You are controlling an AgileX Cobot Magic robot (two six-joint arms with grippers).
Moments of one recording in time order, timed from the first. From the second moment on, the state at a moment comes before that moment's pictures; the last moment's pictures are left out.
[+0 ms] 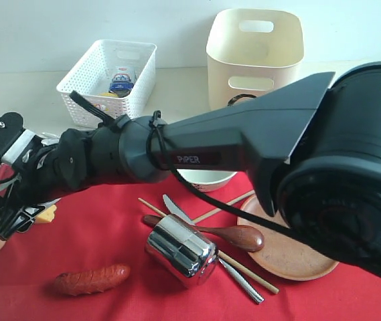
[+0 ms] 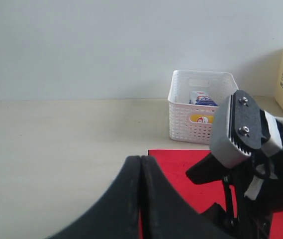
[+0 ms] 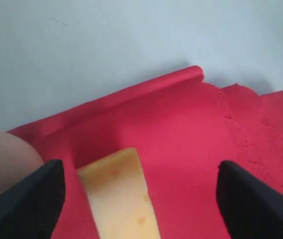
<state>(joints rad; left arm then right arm) -0.07 0.01 0.00 0.02 0.21 -0.01 0.89 2.37 -1.69 0.59 0.16 -0.75</state>
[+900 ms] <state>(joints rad) -0.07 0.01 0.00 0.02 0.21 -0.01 0.89 2.41 -1.69 0.59 0.17 -0.78</state>
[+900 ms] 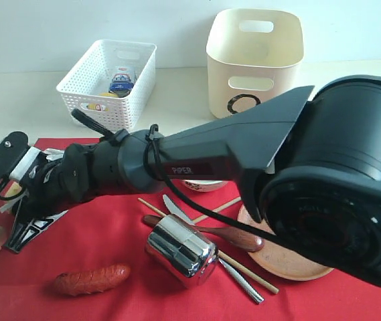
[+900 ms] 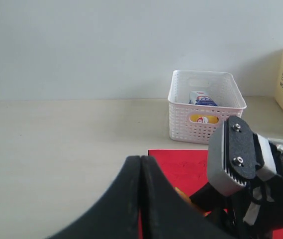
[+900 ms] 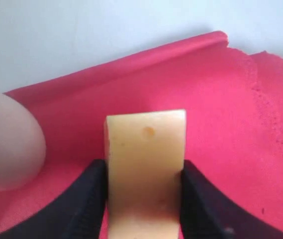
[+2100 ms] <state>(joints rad) -0.07 0.01 0.00 0.02 0.21 -0.01 0.68 2.26 -1.69 0.69 -0.23 -0.65</state>
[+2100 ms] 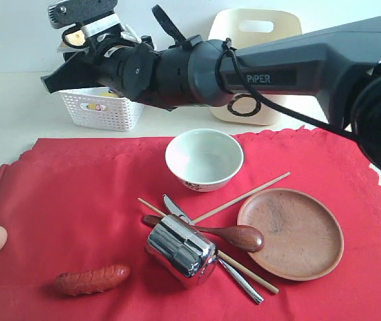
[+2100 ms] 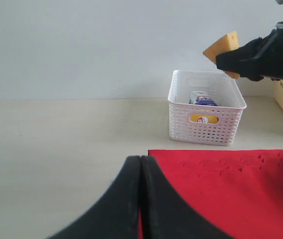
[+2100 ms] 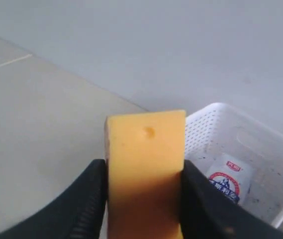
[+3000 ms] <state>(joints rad) -0.07 0.01 0.00 0.02 0.21 -0.01 0.68 2.36 -1.69 0.89 -0.55 -0.65</state>
